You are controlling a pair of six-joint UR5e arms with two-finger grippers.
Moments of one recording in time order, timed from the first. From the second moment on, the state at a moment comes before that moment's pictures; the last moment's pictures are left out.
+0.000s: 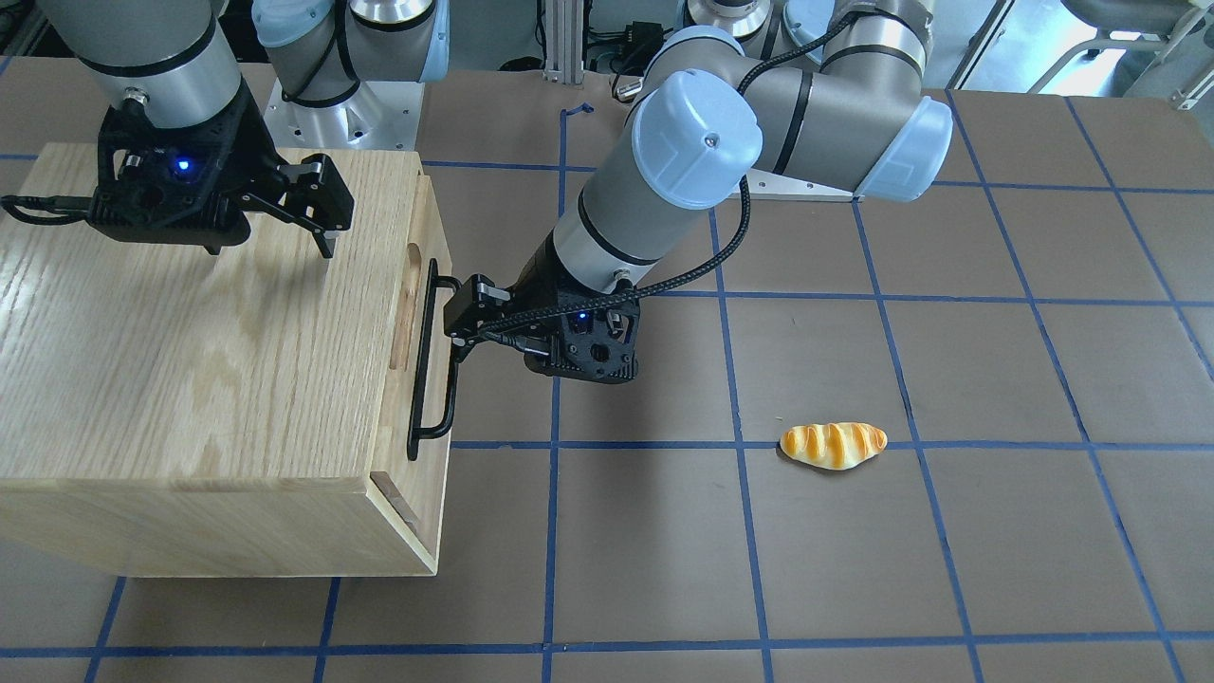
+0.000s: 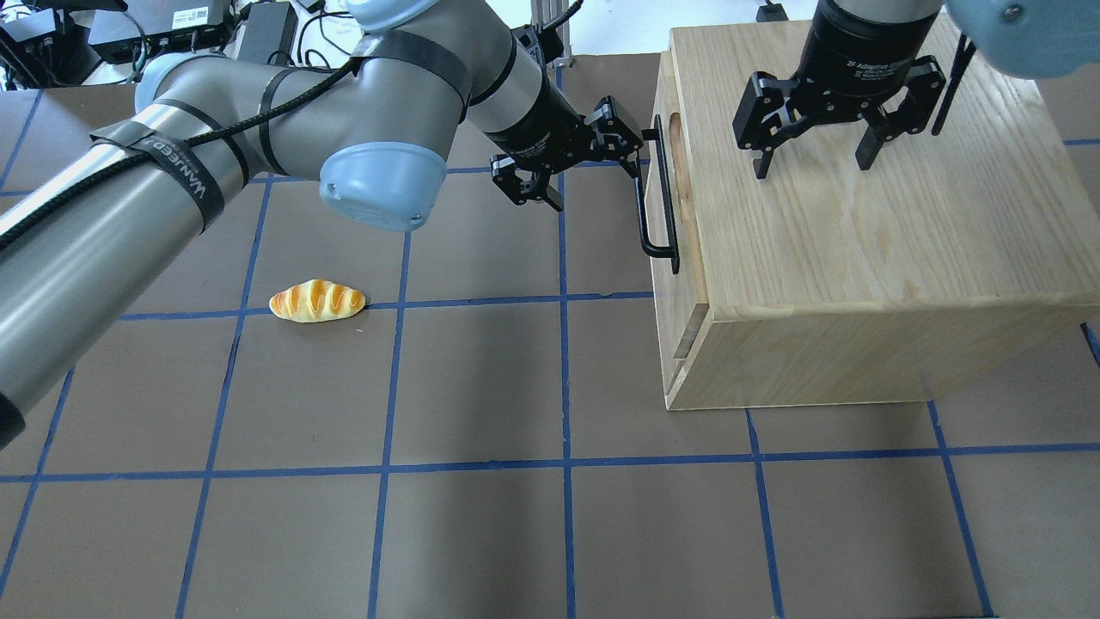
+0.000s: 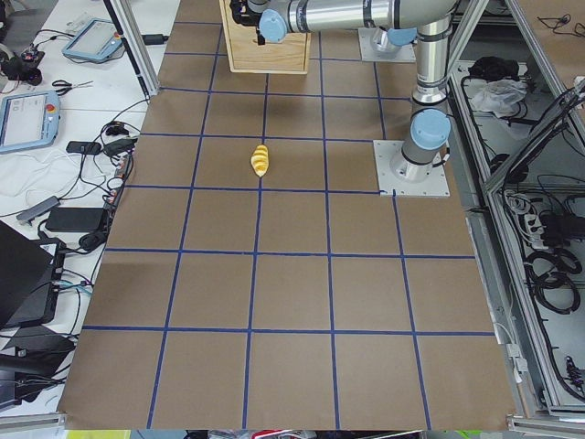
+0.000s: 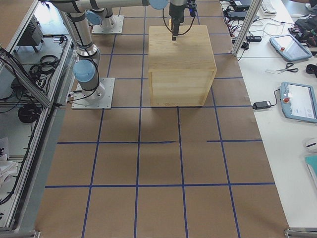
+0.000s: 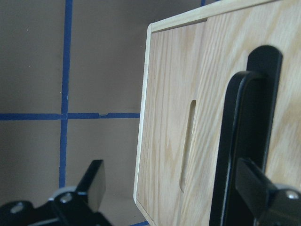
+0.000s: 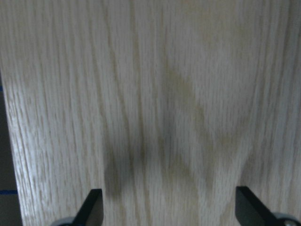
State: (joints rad) left arm -1.86 -1.90 -1.53 -1.08 1.13 -0.45; right arm 1.60 -1.49 1.43 -1.47 -1.61 0.02
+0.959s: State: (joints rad) left arm -1.88 -1.91 -1.54 -1.06 1.12 -0.45; right arm 1.60 -1.49 1.43 -1.47 -1.61 0.02
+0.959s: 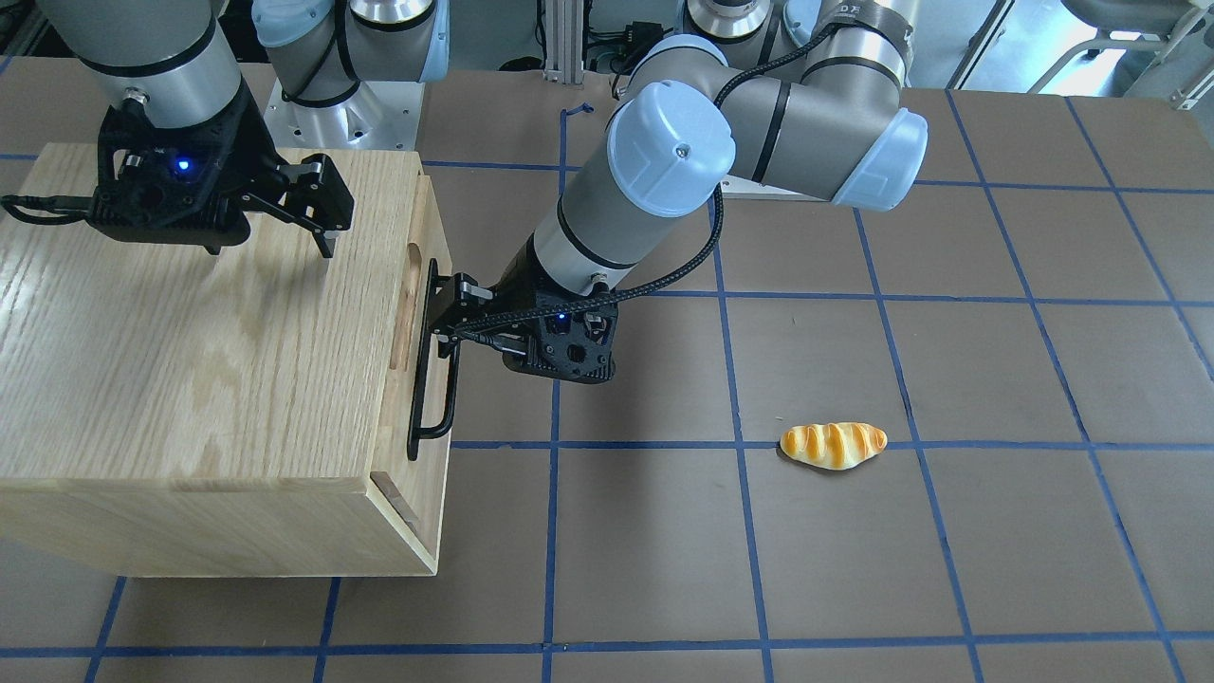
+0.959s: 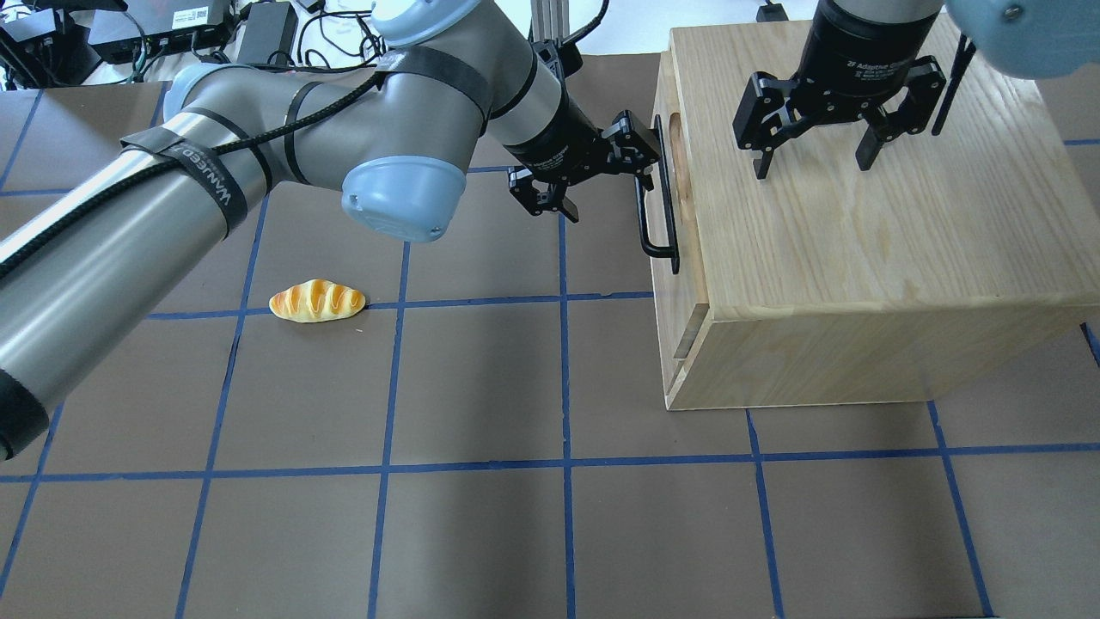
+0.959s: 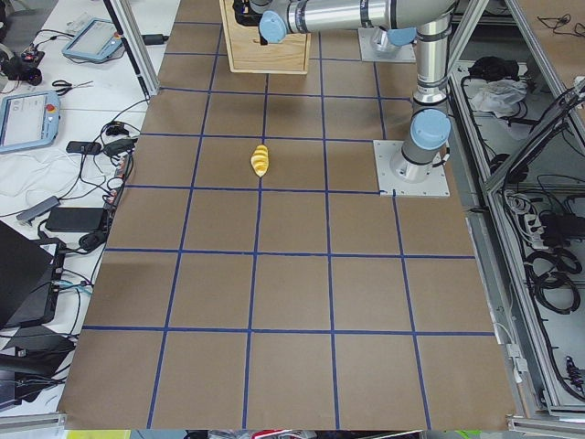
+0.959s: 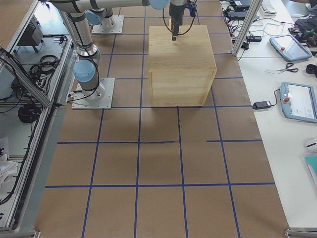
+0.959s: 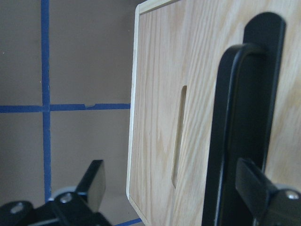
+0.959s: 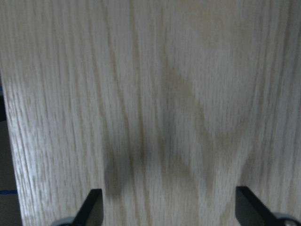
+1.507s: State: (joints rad) left arm -1.88 -1.92 -1.54 -1.04 1.12 -0.45; right arm 1.60 -1.49 1.43 -1.47 -1.61 0.02
